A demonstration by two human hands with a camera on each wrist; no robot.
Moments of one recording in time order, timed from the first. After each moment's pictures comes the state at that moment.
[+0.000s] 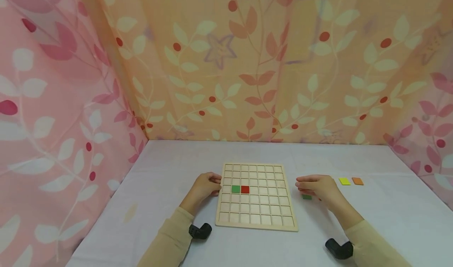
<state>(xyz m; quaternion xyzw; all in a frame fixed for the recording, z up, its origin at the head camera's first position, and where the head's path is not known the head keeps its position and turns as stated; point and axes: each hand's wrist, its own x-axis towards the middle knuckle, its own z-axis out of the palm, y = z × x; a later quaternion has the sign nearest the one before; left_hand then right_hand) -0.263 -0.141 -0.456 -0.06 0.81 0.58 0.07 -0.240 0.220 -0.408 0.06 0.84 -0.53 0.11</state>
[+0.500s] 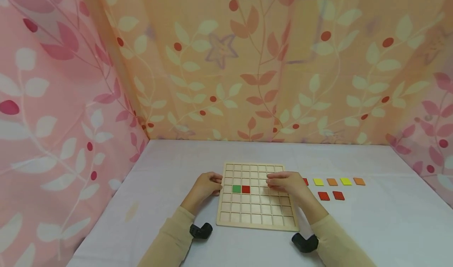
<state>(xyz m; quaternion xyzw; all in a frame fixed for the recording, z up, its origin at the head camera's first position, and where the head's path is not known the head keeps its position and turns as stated) -0.262 -0.141 -0.455 -0.06 0.81 0.58 0.07 -0.252 0.143 -0.413 0.00 0.77 -0.63 0.12</state>
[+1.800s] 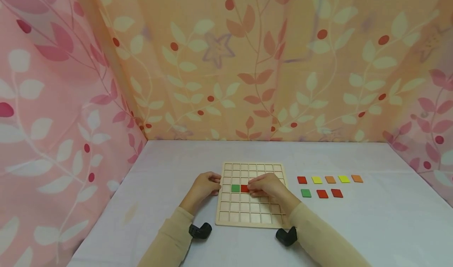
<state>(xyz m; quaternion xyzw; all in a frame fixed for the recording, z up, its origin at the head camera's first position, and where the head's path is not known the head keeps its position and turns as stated) -0.263 -0.141 -0.457 -0.05 0.81 0.58 0.06 -0.261 0.092 -0.427 0.02 0.74 -0.64 0.20</state>
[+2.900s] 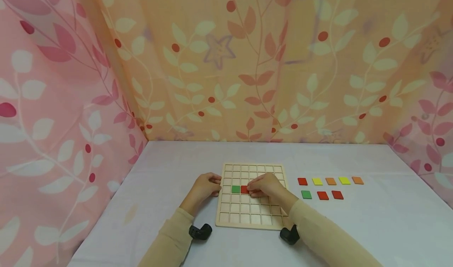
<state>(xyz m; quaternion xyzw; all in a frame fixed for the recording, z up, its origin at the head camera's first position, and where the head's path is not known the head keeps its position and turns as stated) -0.264 -0.143 -0.458 -0.05 0.81 0.57 0.07 -0.265 0.086 -0.426 0.04 0.76 -0.62 0.19</state>
